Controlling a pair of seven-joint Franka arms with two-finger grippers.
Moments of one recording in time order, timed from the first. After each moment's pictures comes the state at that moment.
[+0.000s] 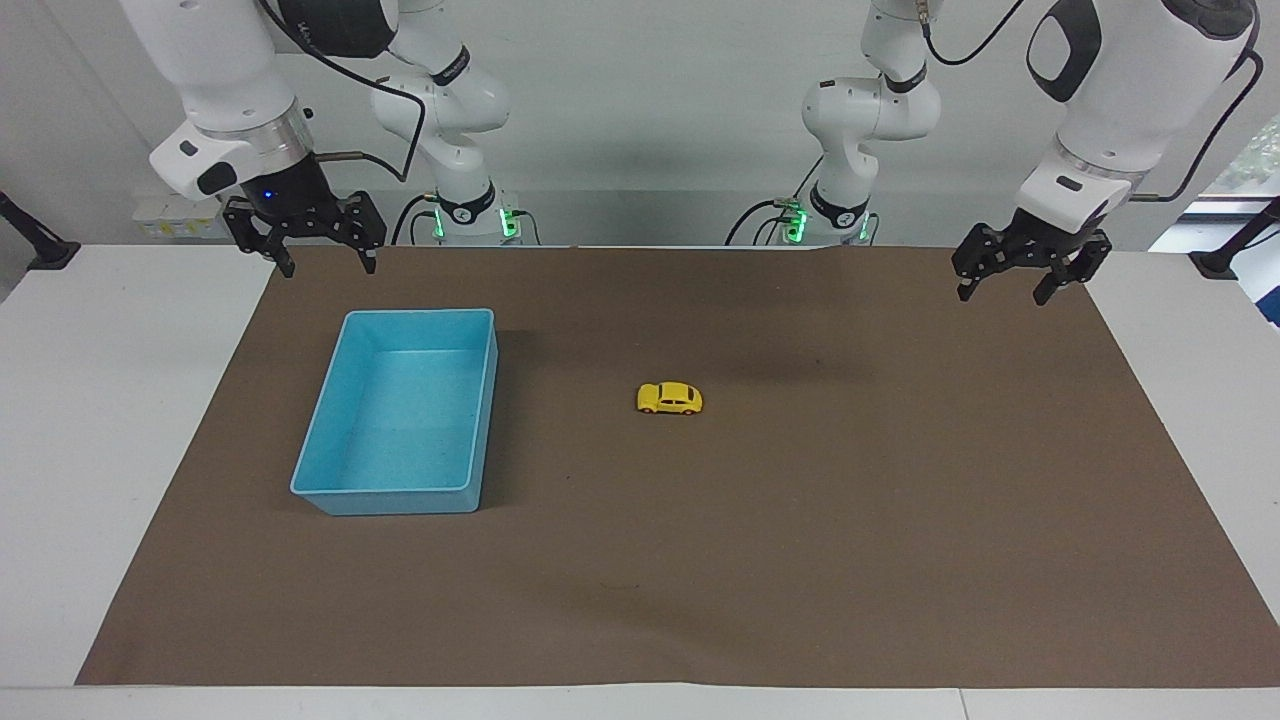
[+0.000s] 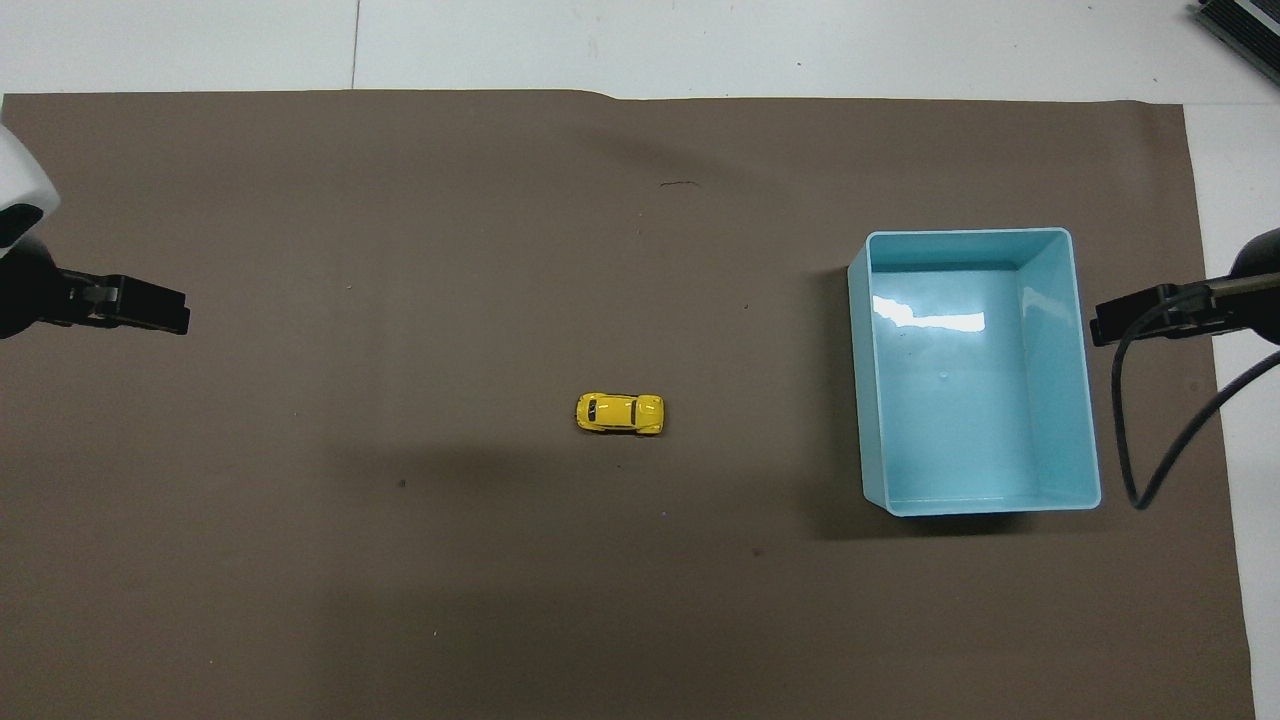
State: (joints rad) left arm -0.11 -0.01 0.03 -1.63 0.00 1.66 0.06; right arm 0.05 0.01 -0.04 -1.54 -0.03 1.55 -0.06
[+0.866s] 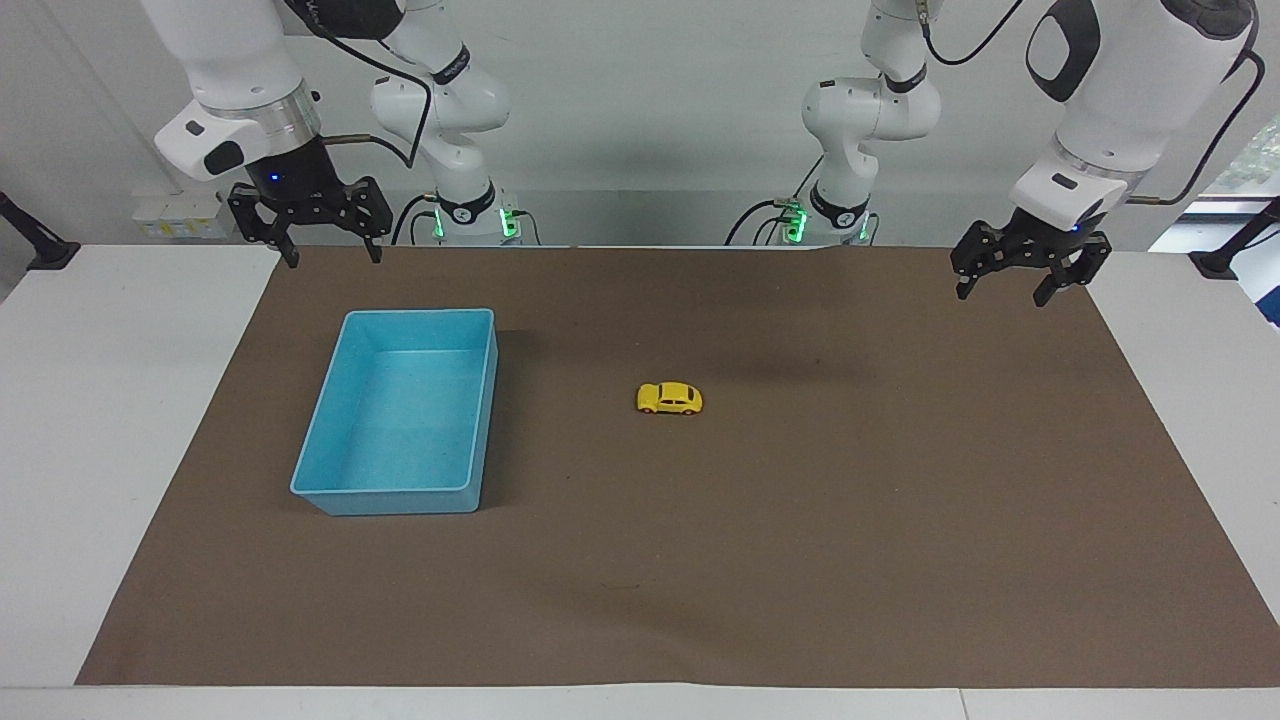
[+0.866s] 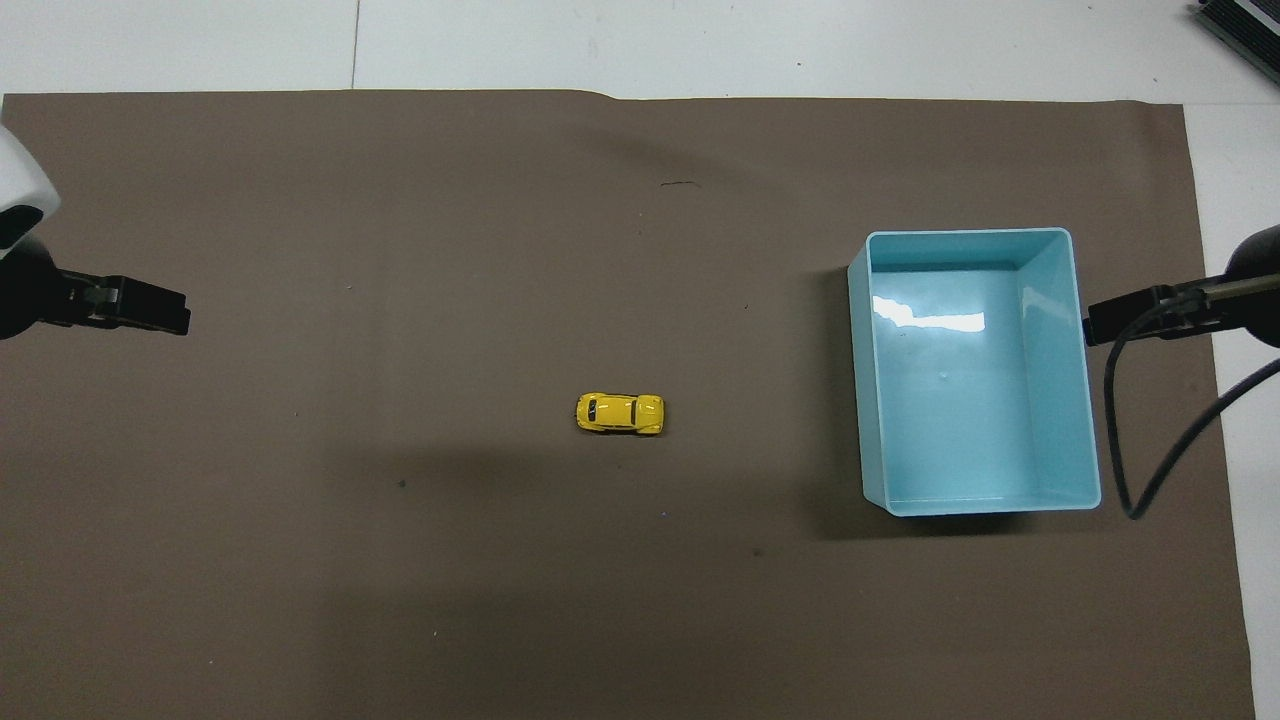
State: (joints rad) left arm -0.11 -0.01 0.03 -1.63 0.00 1.66 0.22; right arm 0.06 -0.01 -0.04 -1.54 -0.03 1.55 -0.06
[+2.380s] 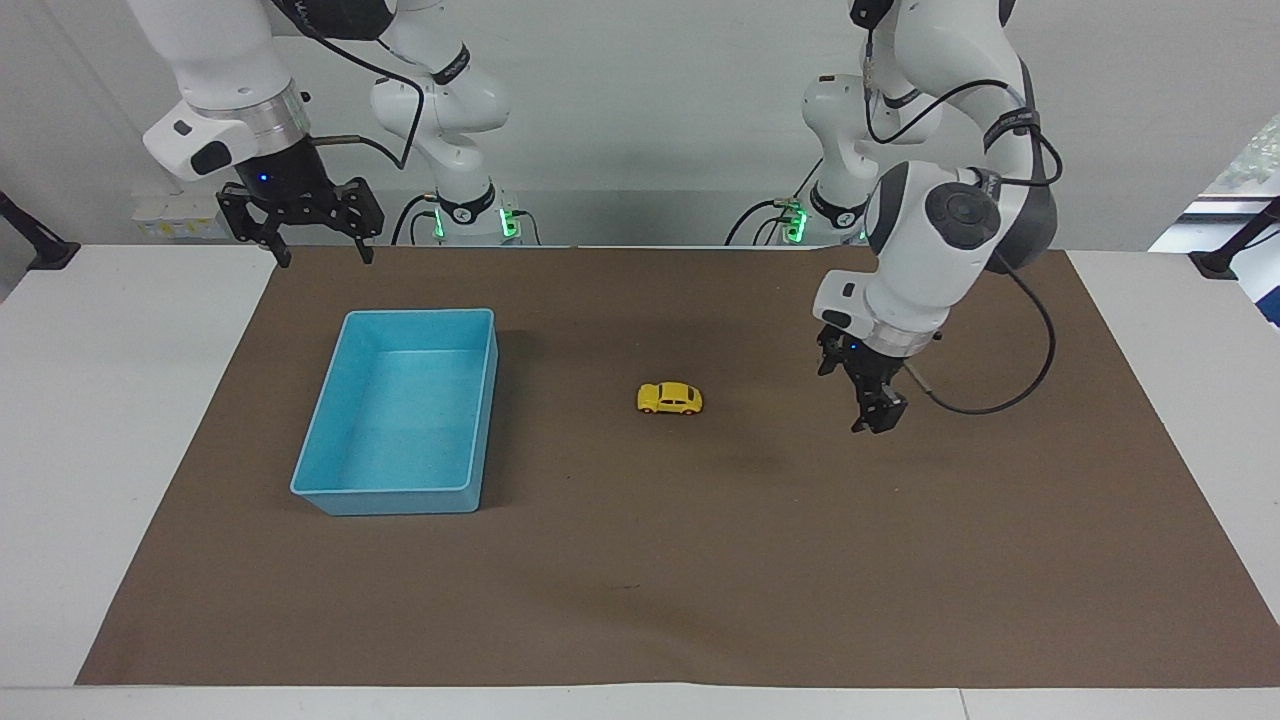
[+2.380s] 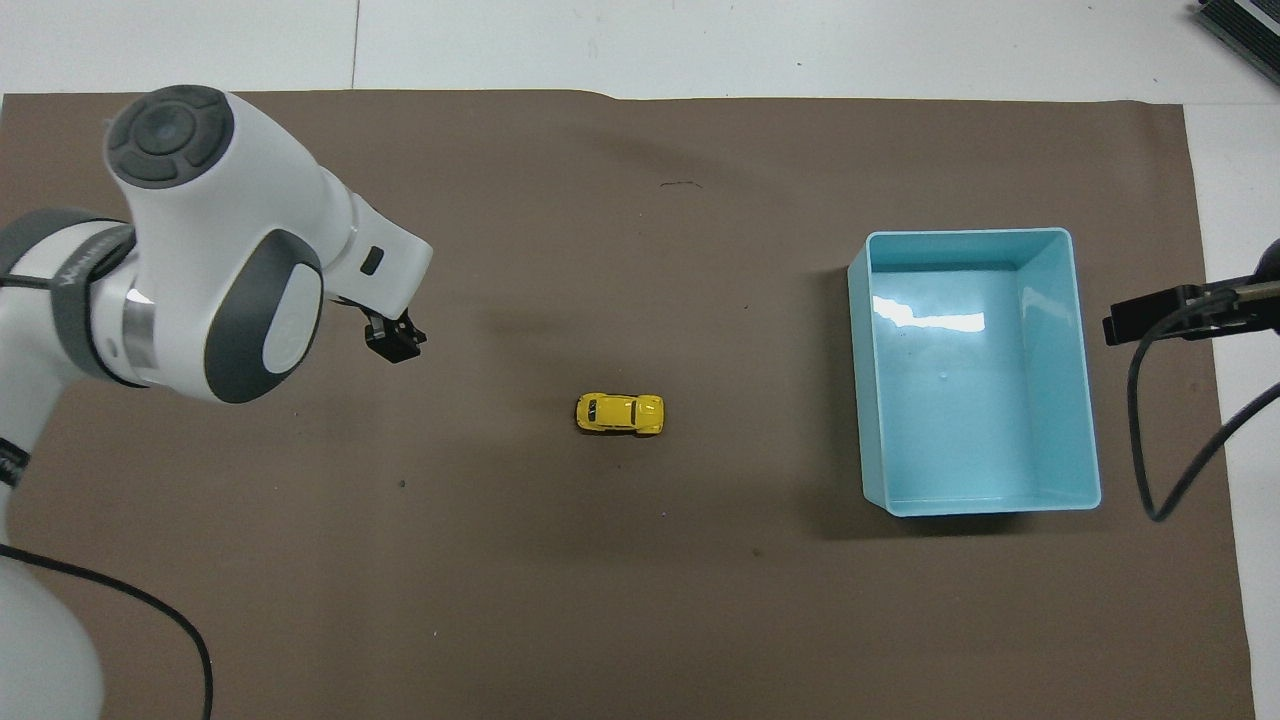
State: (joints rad) left arm -0.34 0.30 -0.01 -1.64 -0.06 1.97 1.01; right arm 0.06 -0.01 -0.05 -1.54 -0.02 1.55 -0.06
